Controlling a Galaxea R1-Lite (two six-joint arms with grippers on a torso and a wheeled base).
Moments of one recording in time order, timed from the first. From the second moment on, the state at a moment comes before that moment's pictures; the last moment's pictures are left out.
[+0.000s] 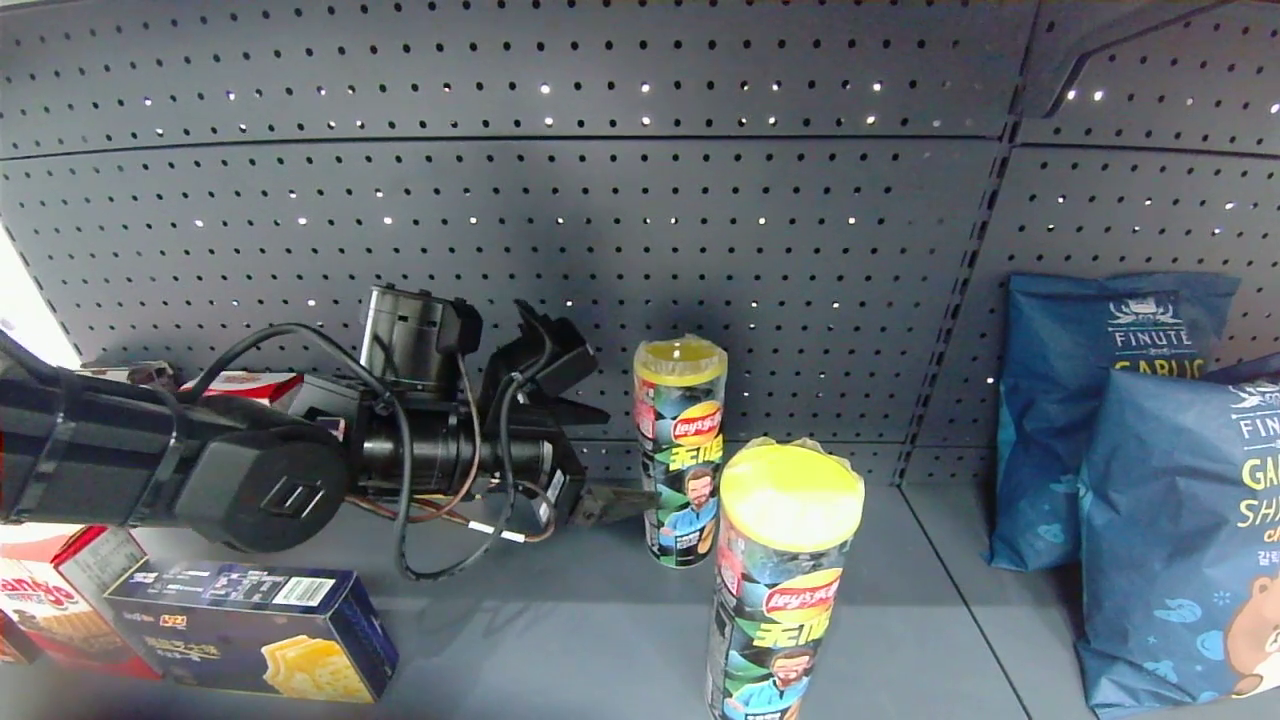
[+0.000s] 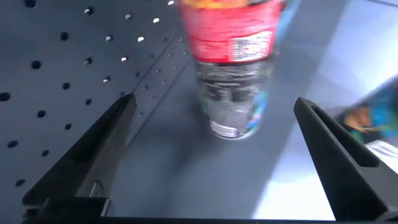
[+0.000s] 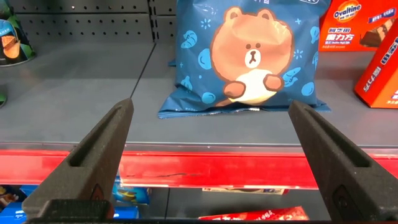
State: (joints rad) left arm -0.42 1.85 -1.04 -0.33 -0.51 0.36; right arm 0.00 0.00 0.00 0.00 0.00 0.01
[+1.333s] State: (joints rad) left arm -0.39 1.96 -1.05 -0.41 -0.46 0.37; right arm 0.00 0.00 0.00 0.00 0.00 0.01
